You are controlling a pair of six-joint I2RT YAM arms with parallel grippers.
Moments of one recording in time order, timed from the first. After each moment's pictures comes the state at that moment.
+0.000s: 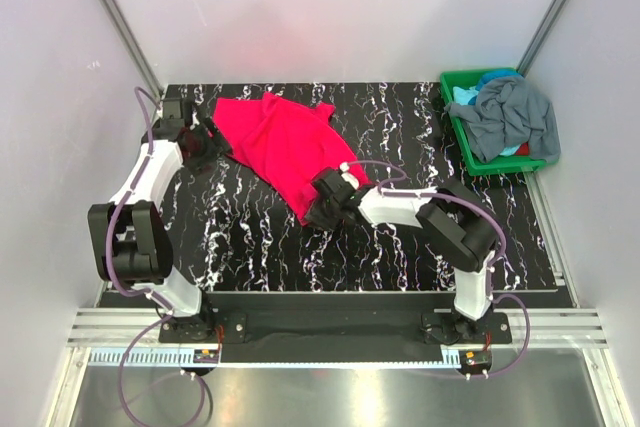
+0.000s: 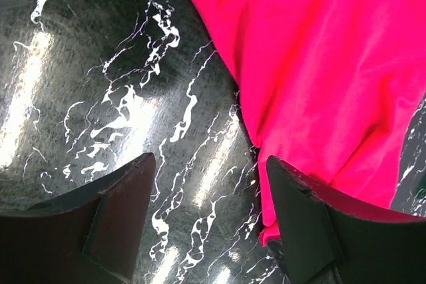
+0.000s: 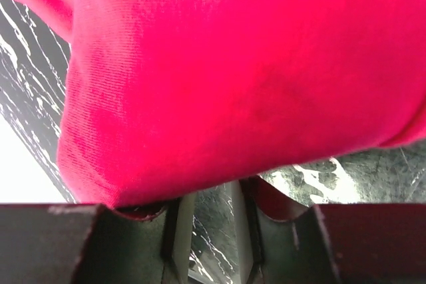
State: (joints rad) left arm 0.06 1.60 1.26 -0.61 0.12 -0.58; right arm 0.86 1.92 1.12 -0.11 0.02 1.30
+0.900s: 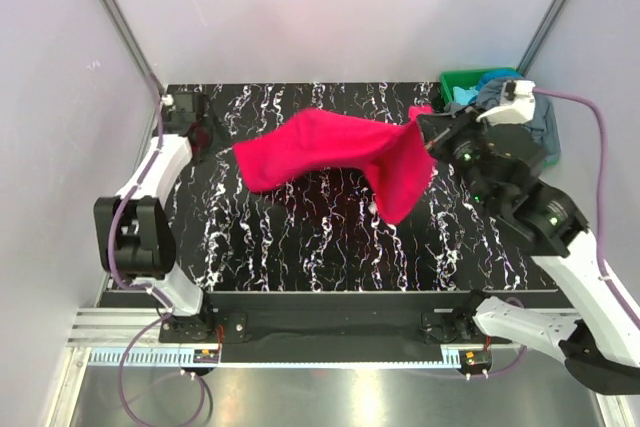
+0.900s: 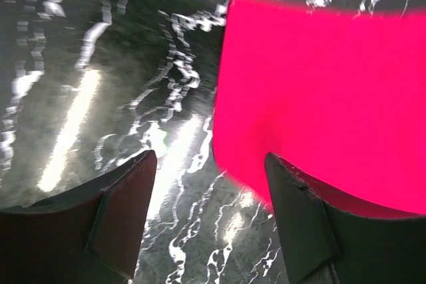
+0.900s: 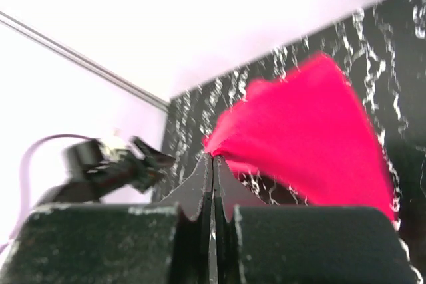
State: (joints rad) left arm 0.01 1.62 1.31 -0.58 -0.07 -0.53; right arm 0.73 1.00 1.43 -0.56 0.51 0.79
